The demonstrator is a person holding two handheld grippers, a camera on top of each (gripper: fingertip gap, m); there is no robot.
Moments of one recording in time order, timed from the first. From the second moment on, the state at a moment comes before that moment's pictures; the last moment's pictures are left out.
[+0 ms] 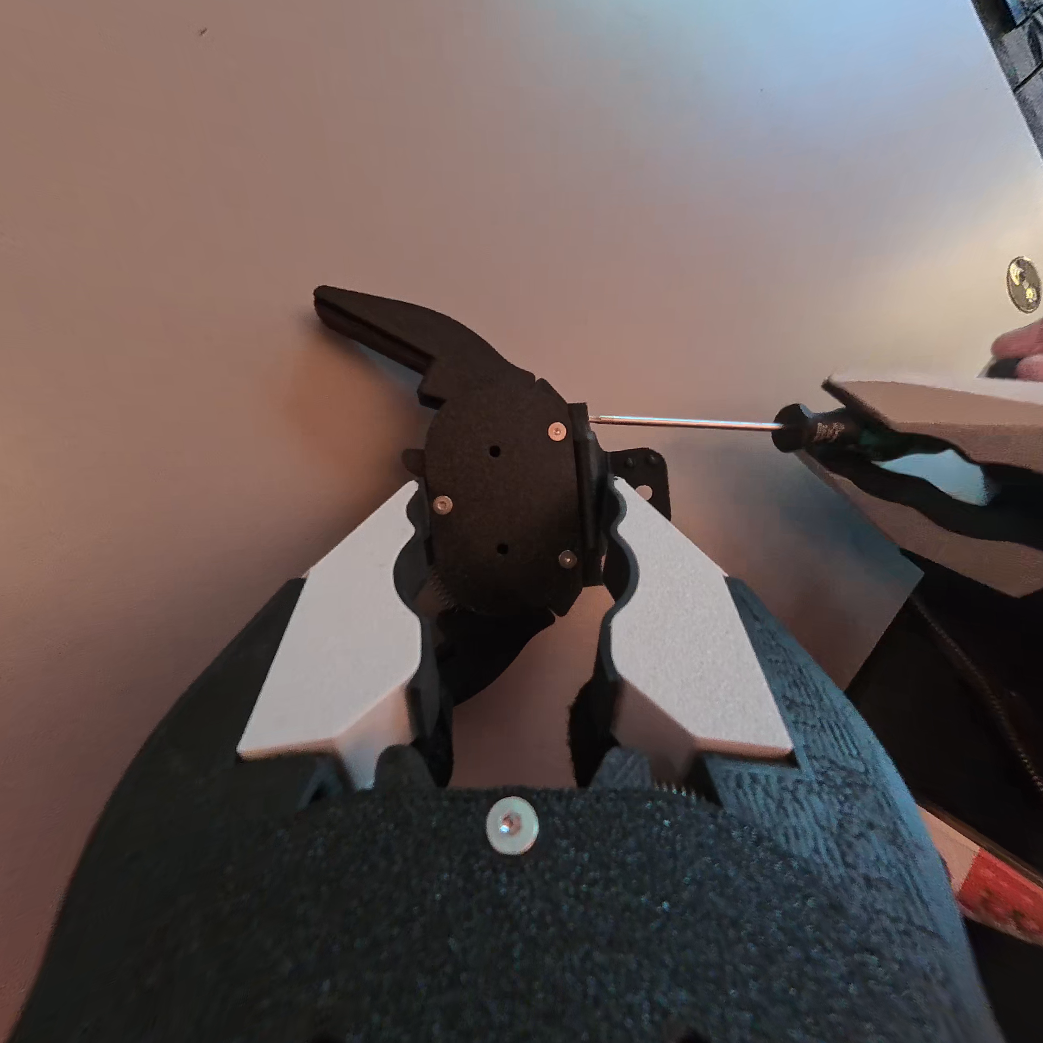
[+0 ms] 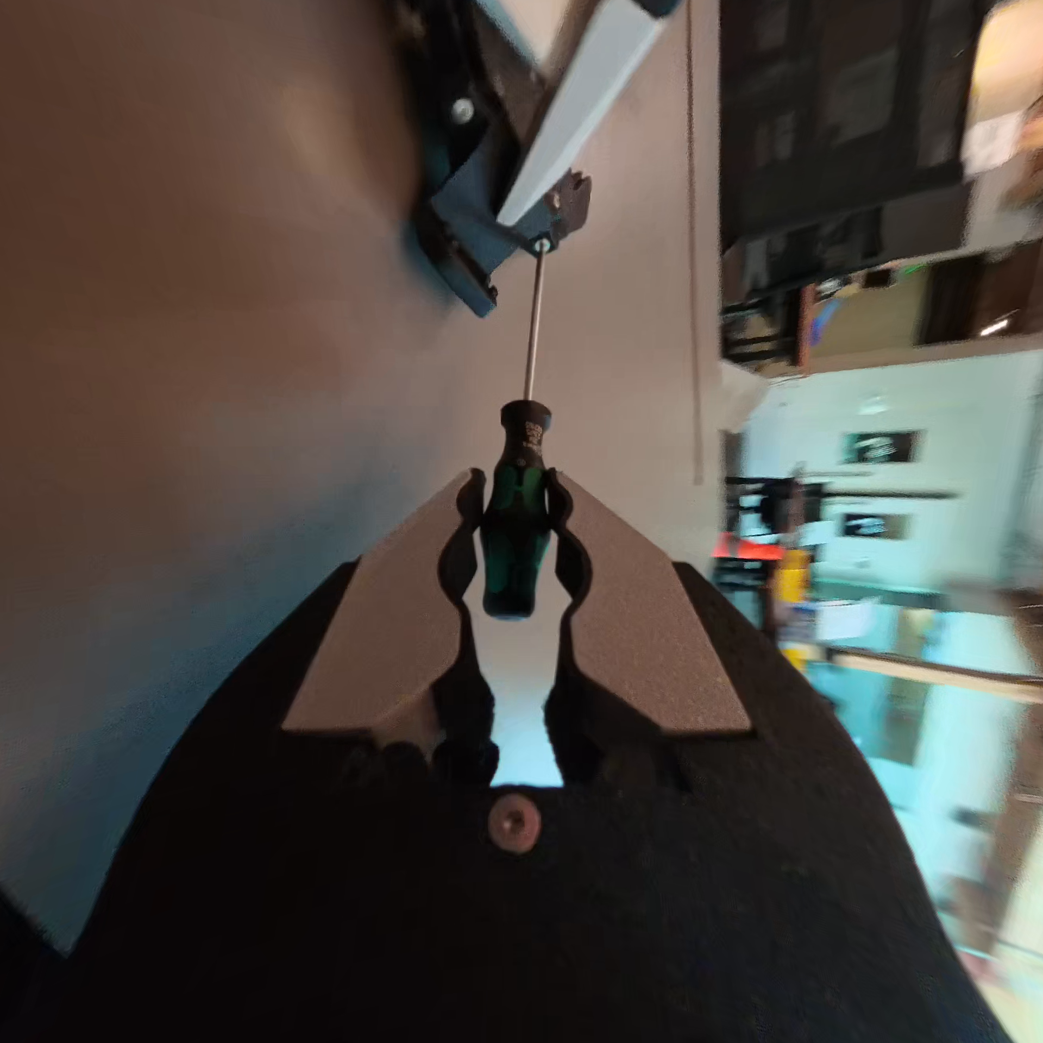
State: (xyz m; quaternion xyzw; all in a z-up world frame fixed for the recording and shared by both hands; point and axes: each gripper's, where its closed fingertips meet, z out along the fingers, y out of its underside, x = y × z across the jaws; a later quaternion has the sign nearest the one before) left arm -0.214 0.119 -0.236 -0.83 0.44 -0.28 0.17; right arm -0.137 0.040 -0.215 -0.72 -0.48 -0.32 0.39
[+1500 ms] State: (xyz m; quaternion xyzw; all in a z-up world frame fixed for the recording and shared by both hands) left arm -0.224 0.121 -0.237 -0.83 0.46 -0.28 0.17; right arm -0.140 0.014 -0.215 -0.90 -0.20 0.12 0.36
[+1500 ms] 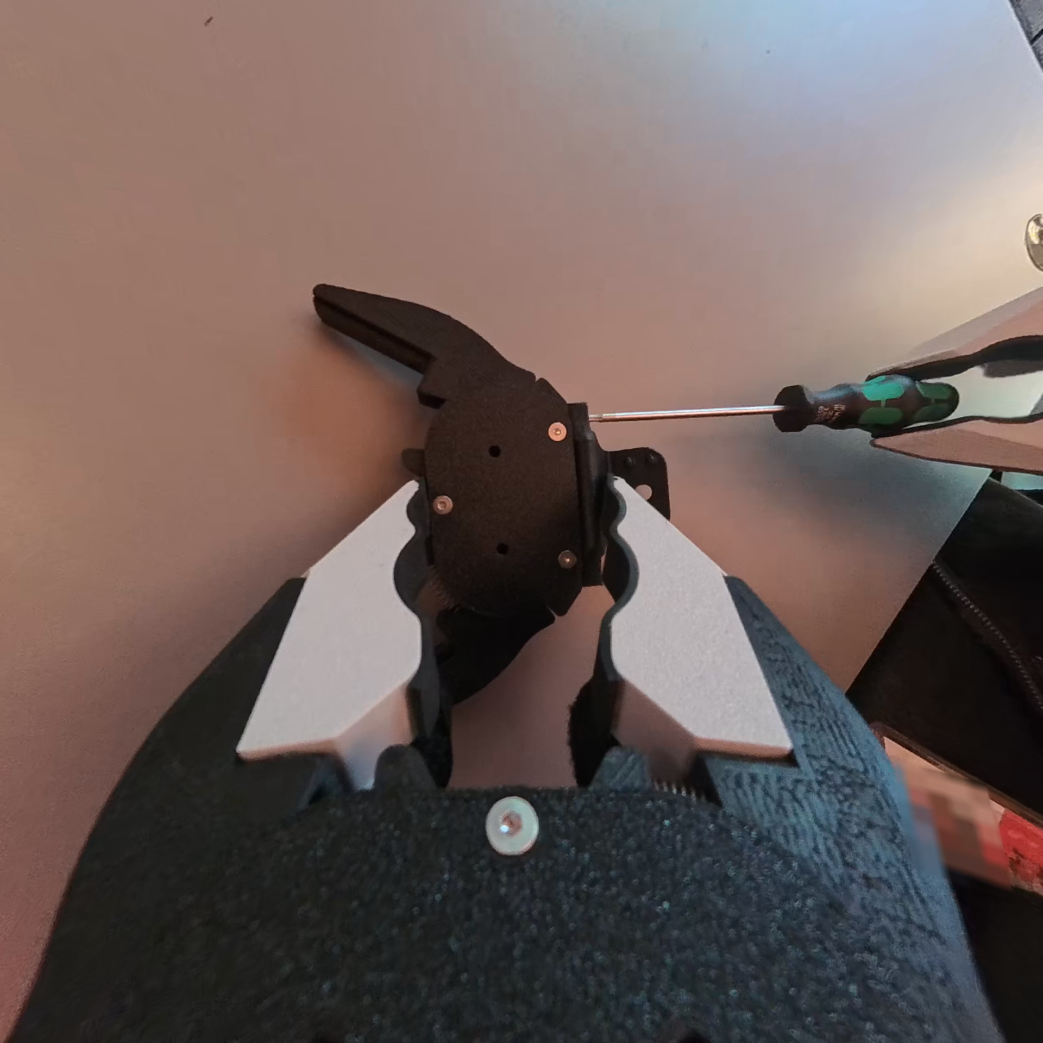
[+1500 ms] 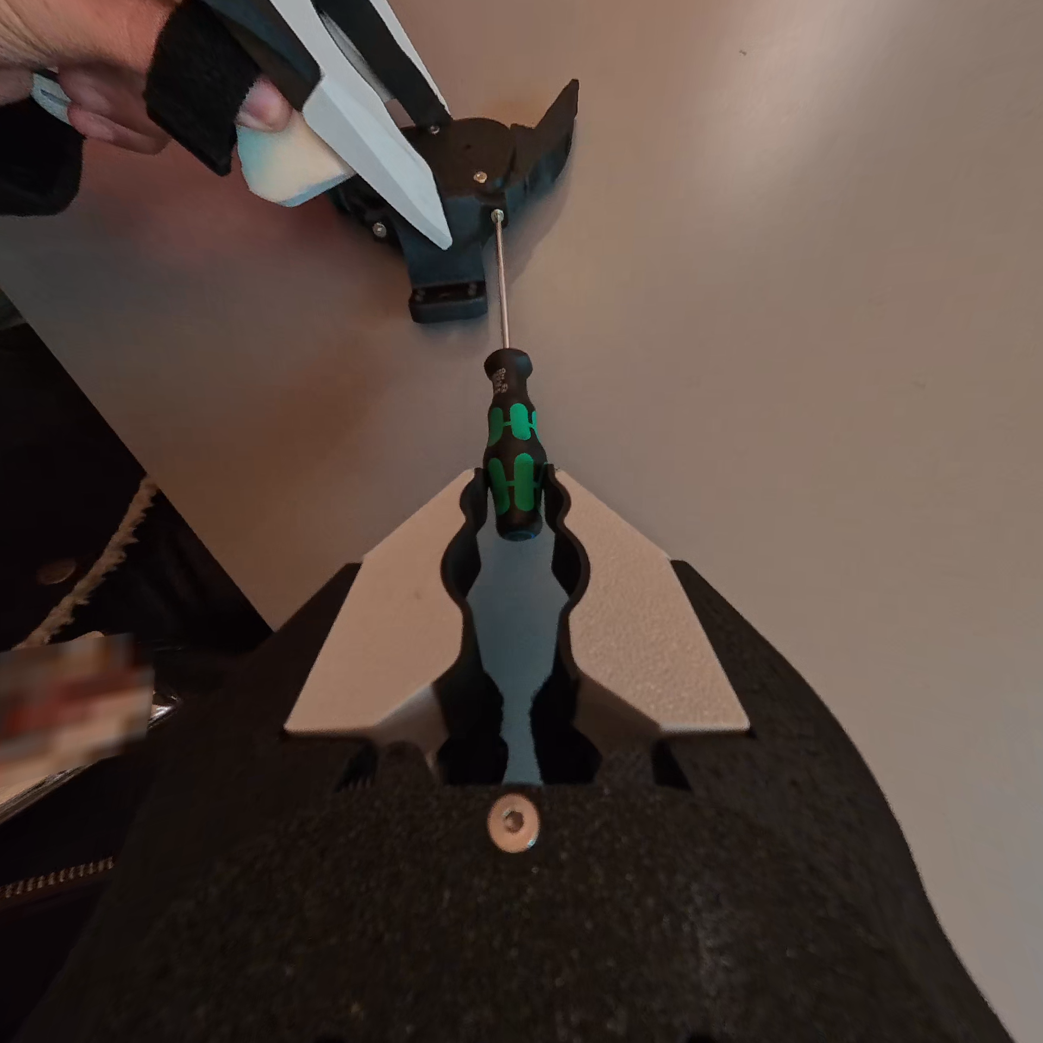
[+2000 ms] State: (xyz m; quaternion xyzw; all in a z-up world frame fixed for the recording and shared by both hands) left arm -0.221 0.121 -0.236 -0.83 0.45 -0.28 0.18; right arm -0.137 0.019 -0.200 -0.79 -0.41 -0.21 0.40
